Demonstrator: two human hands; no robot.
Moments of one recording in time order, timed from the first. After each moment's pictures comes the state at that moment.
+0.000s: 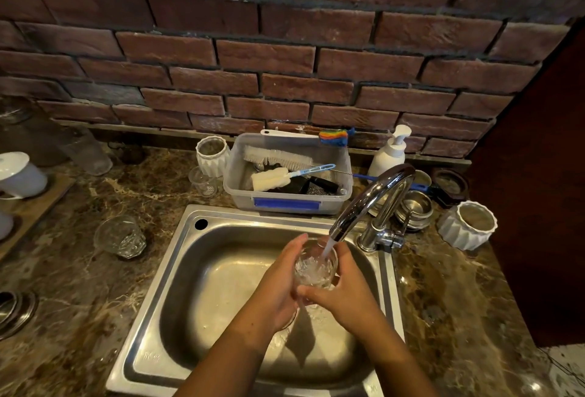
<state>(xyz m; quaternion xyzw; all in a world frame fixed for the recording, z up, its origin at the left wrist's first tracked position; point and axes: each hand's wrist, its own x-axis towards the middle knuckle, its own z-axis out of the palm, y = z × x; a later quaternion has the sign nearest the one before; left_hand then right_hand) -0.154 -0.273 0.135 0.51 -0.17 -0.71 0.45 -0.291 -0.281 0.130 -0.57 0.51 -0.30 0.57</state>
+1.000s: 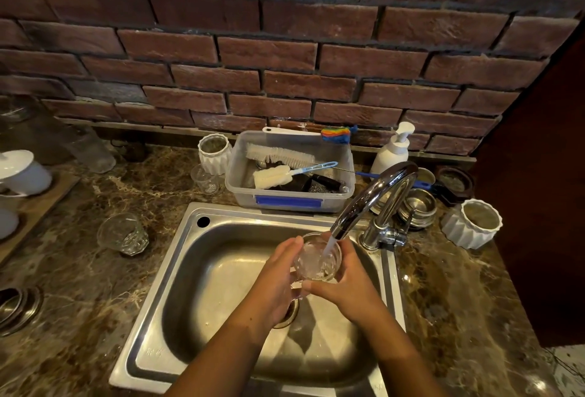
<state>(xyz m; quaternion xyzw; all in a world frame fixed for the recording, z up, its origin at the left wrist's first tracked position) -0.147 -0.282 0.105 0.56 -0.20 -0.67 0.44 -0.297 -0.292 0.117 -0.57 0.50 -0.30 0.58</state>
